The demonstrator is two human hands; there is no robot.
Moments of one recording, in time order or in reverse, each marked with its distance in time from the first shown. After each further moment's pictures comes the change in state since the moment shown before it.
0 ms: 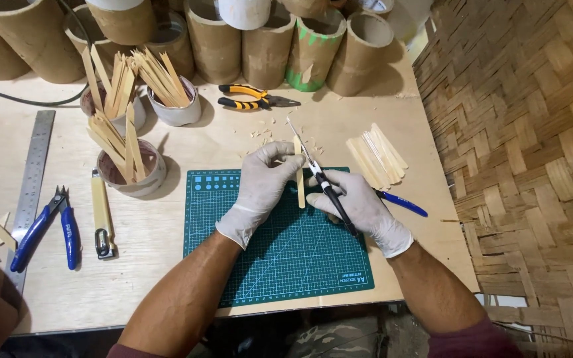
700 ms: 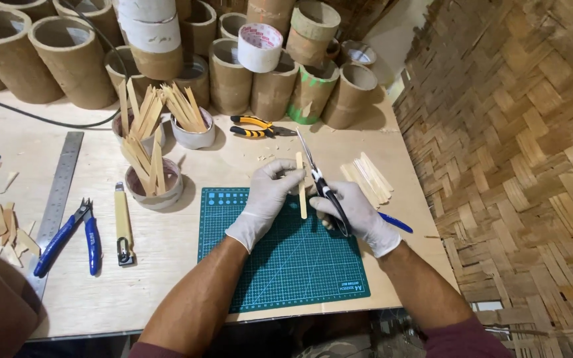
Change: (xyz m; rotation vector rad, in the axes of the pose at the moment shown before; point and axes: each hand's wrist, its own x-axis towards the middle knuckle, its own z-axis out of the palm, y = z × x) left_hand 0.002 0.010 -0.006 -0.230 -0.111 -0.052; right_hand -0.002 -0.024 0.014 0.171 0.075 -0.047
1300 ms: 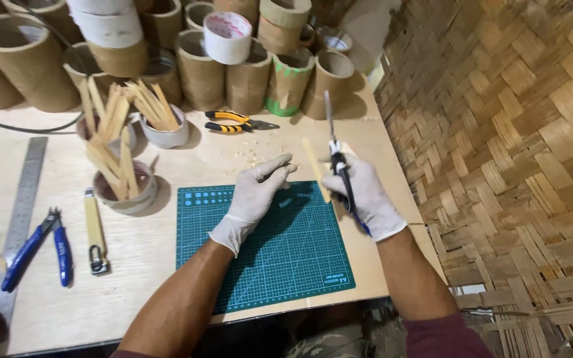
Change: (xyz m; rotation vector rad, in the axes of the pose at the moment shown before) left_hand -0.015 0.009 0.008 0.190 -0.104 0.083; right_hand 0.001 -0.009 -0.043 -0.096 0.221 -0.171
